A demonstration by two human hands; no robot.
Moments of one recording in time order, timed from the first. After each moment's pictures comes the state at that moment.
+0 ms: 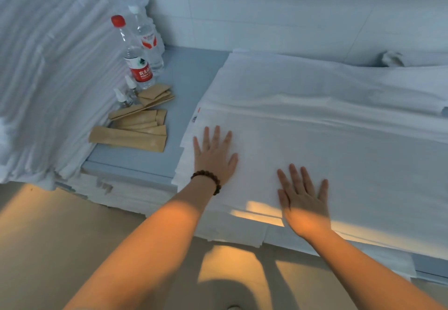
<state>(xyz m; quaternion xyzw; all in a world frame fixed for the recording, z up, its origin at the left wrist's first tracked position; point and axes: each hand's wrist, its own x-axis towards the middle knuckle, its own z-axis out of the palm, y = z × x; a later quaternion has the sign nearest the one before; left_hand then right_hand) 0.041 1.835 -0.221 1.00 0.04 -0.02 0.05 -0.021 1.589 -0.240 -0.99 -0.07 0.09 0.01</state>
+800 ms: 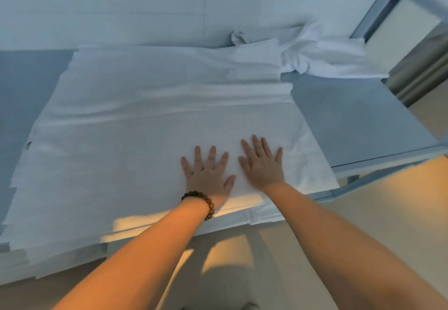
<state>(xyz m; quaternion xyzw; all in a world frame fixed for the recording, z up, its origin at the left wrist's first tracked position) 0.013 1.569 -0.237 0.98 -0.18 -0.10 0.06 0.007 1.397 -0.222 -0.99 0.08 0.08 0.07</state>
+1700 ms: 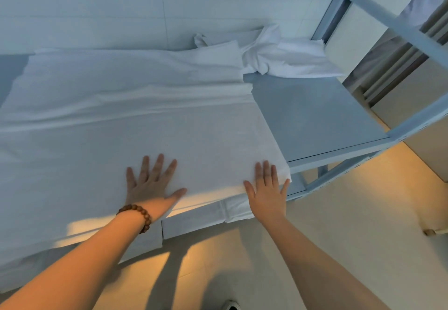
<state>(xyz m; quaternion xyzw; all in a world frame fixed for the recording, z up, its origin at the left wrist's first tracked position) -0.004 1.600 -0.245 0.97 -0.18 -0.13 0.05 -0.107 1.315 -0.236 -0.97 0.23 0.08 0.08</state>
